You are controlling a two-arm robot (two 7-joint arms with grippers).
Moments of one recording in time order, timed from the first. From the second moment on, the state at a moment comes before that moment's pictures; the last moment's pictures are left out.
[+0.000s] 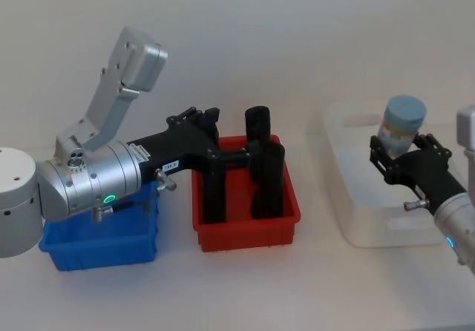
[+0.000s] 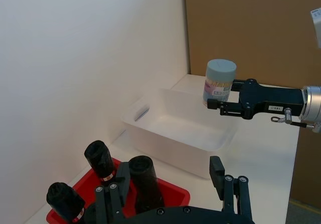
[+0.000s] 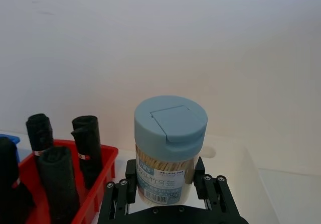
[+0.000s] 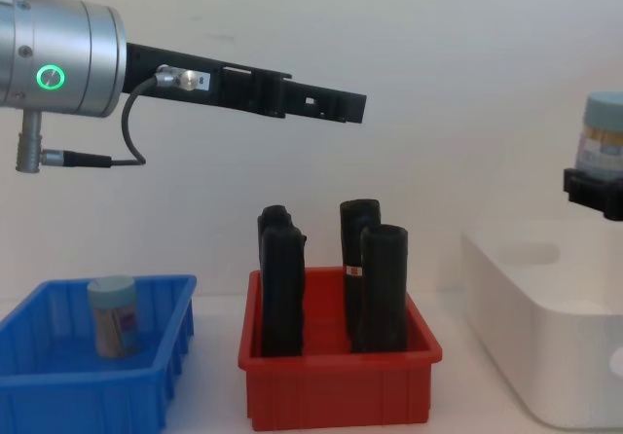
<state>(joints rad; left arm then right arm) -0.49 0.40 0.31 -1.66 -0.33 0.46 -0.63 0.20 0.29 -0.20 -1.58 0.21 0.08 0.03</state>
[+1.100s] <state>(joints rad) -0.49 0.40 0.31 -1.66 -0.33 0.46 -0.63 0.35 0.25 -0.19 -1.33 0.23 0.18 0.06</state>
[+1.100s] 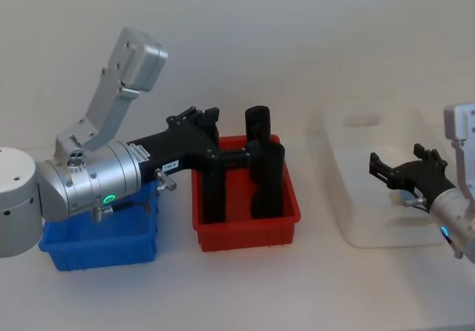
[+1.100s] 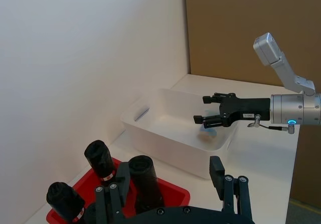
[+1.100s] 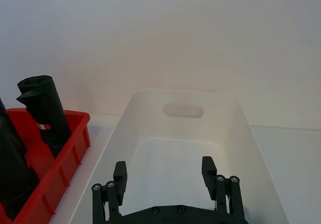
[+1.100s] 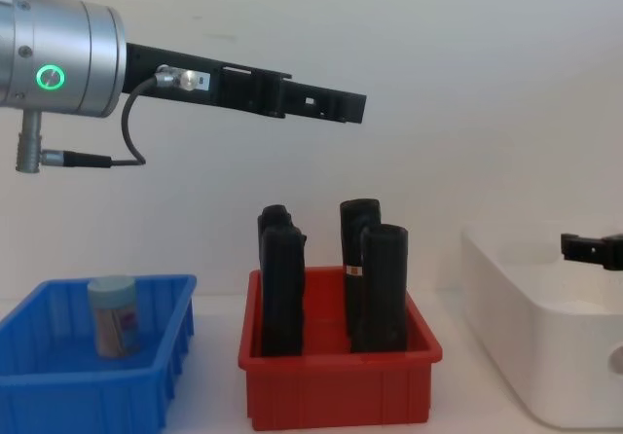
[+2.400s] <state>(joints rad) -0.45 0.40 0.33 -1.66 -0.32 0.40 -0.55 0.28 0.26 -0.19 -1.42 0.21 0.05 0.05</state>
